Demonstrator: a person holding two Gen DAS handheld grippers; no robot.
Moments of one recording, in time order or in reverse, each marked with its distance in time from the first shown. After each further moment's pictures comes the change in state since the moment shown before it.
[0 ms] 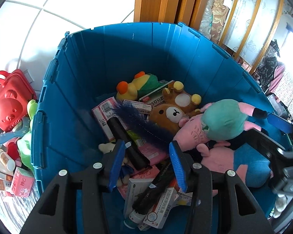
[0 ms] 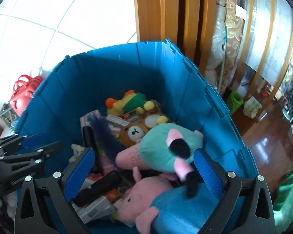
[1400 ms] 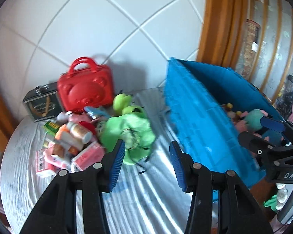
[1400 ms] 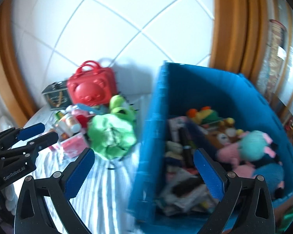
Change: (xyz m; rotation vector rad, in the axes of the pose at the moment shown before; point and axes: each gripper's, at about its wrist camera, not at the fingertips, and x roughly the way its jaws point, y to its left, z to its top) left arm -0.208 0.222 -0.163 -0.179 -0.279 0.205; right arm -0.069 0.274 -0.063 -0.258 -0.099 0.187
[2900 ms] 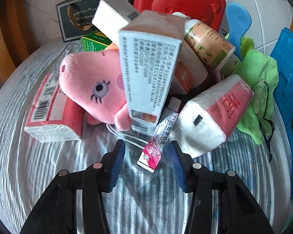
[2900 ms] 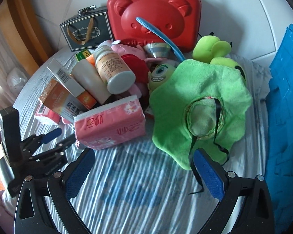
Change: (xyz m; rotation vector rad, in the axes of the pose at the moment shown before) left arm 0.244 0.257 -0.147 -0.265 0.235 0.202; right arm 0.299 0.191 -0.040 -0.173 0.342 0.184
